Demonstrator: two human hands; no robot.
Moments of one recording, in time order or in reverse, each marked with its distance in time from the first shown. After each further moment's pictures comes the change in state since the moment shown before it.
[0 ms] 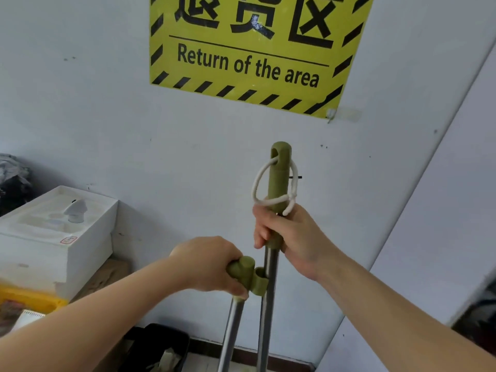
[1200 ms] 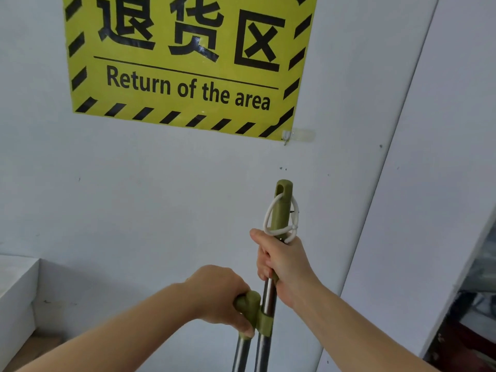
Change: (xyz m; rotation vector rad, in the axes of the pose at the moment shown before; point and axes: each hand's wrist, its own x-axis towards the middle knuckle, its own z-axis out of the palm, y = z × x) left_hand 0.119 0.019 -0.006 0.158 -0.110 0.286; right_hand 0.055 0.033 -0.047 0.286 0.523 0.174
